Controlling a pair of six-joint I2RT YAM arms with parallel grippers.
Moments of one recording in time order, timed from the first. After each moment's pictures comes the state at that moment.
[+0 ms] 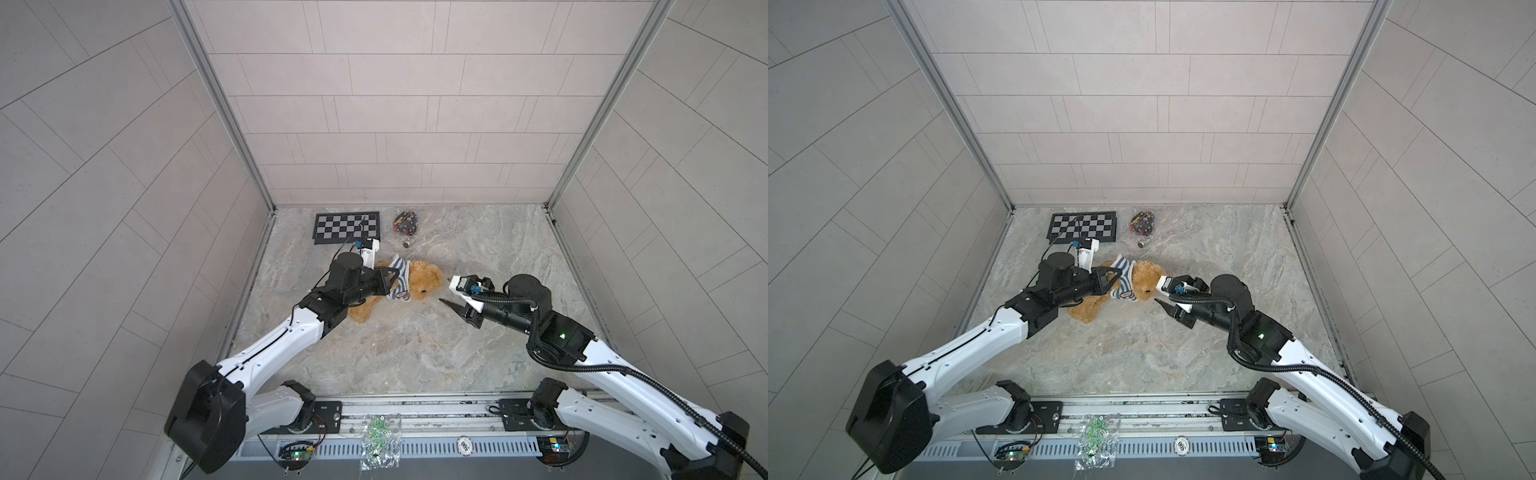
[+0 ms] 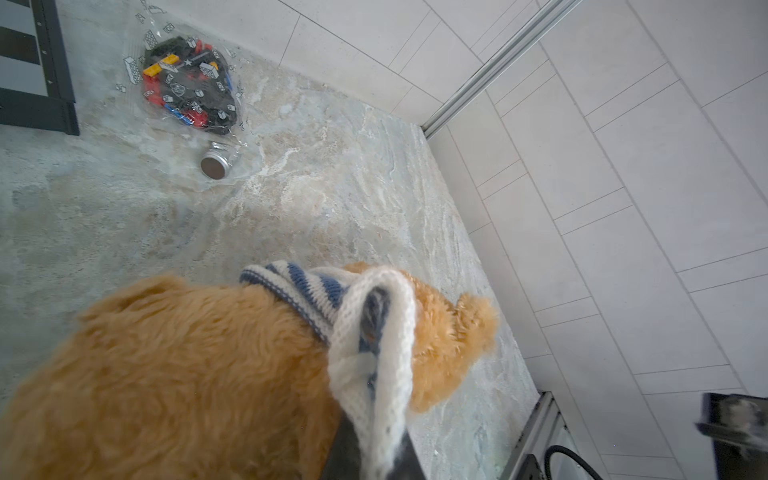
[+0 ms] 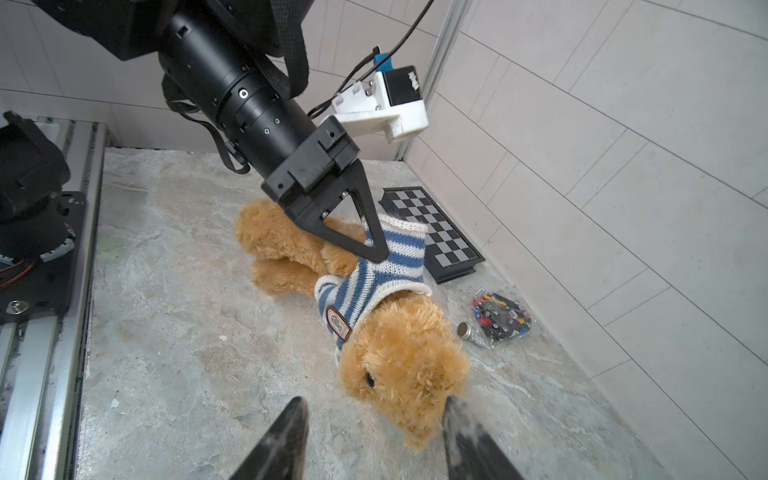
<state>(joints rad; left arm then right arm) -0.56 1.22 0.75 0.02 0.27 -0.61 0.70 0.83 0.73 -0.19 -0.20 -0.39</state>
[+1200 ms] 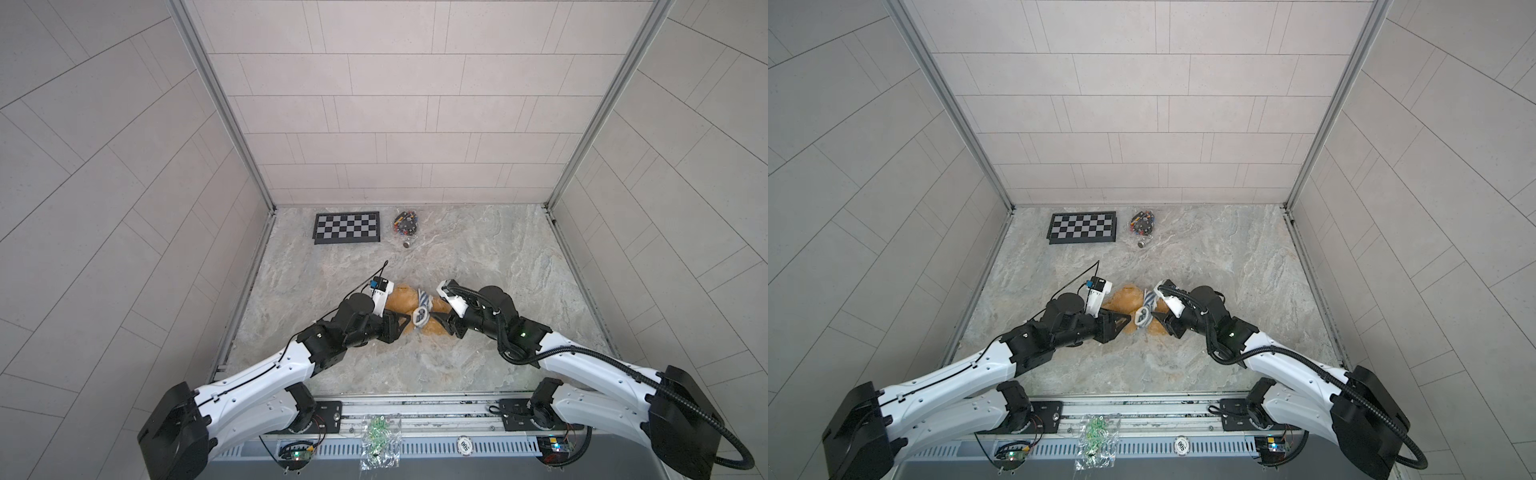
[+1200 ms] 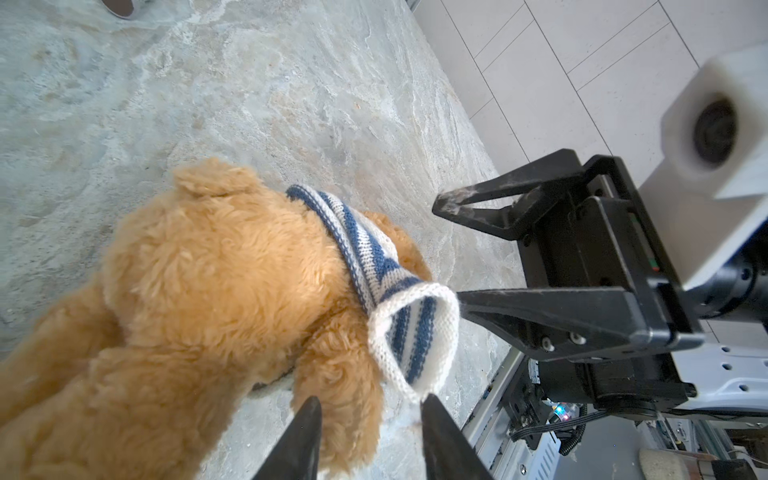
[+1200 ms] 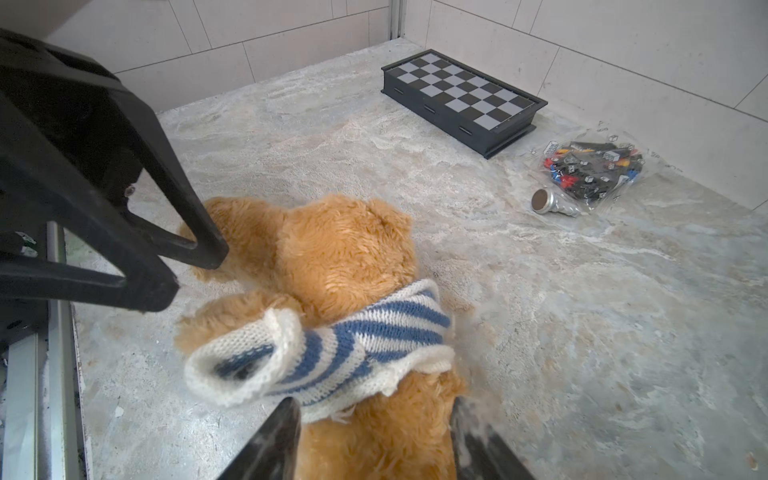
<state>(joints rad) -0.82 0.96 0.53 -0.10 0.16 -0.61 0.71 1.06 0.49 0.11 -0.17 -0.08</state>
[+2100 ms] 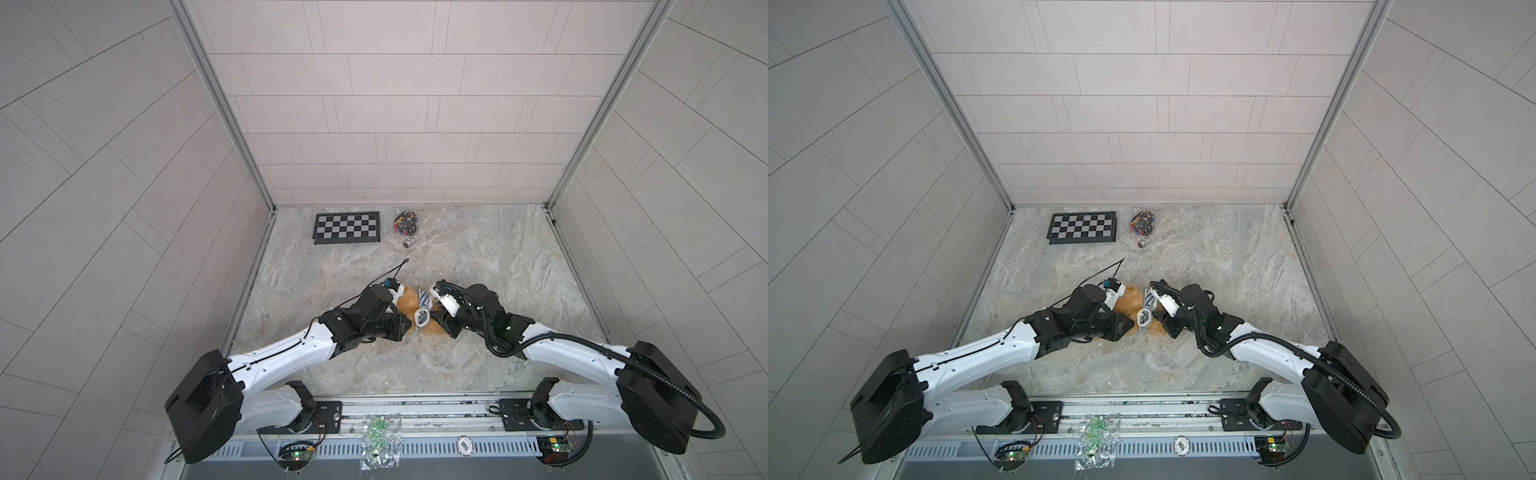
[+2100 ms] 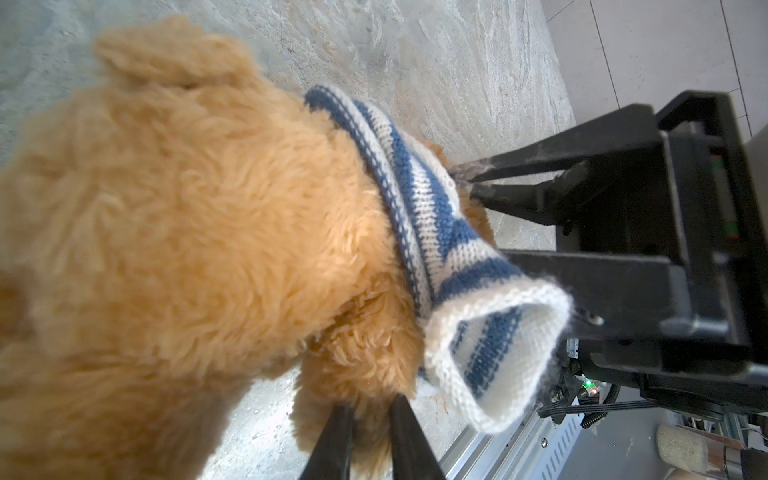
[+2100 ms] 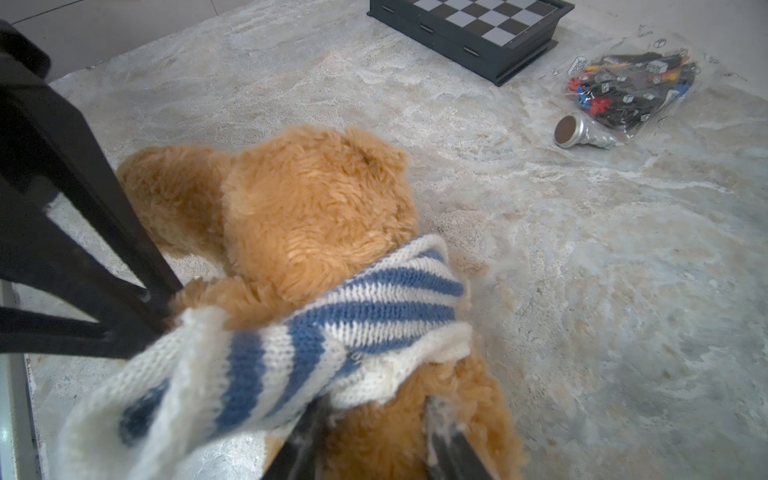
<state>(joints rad) -0.83 1.20 0.65 -0.22 0.22 -0.61 0.71 1.20 0.53 0.09 -0.14 -0.05</state>
